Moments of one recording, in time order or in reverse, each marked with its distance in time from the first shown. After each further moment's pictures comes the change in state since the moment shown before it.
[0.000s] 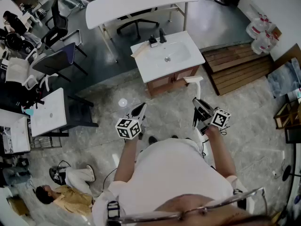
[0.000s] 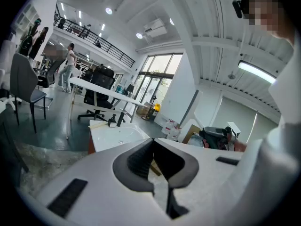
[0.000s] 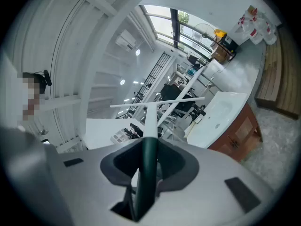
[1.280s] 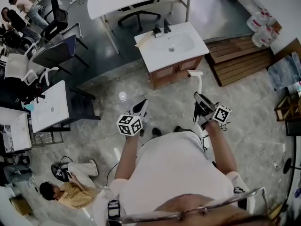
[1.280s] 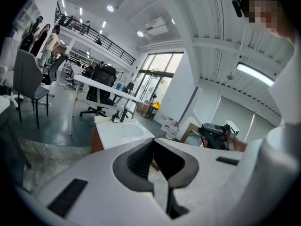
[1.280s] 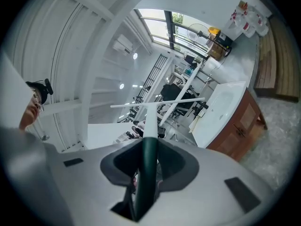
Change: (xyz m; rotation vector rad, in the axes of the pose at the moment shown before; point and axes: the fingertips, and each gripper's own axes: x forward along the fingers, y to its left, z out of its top) left arm -0.053 0.019 -0.025 -0.014 0.024 -0.017; right arm 0.010 0.037 -0.048 0.049 -0.037 0.021
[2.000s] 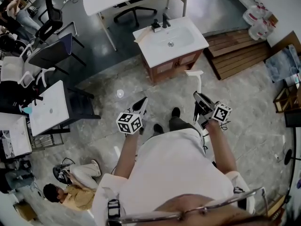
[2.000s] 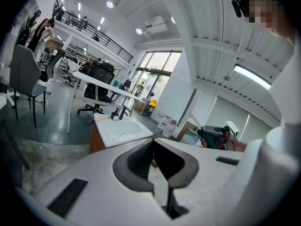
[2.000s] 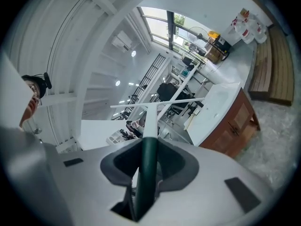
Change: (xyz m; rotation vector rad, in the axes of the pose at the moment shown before) left arm -0.018 0.026 -0.010 -0.004 0.030 -0.050; right arm 0.005 -0.001 -0.043 -0.032 0.014 -0.102
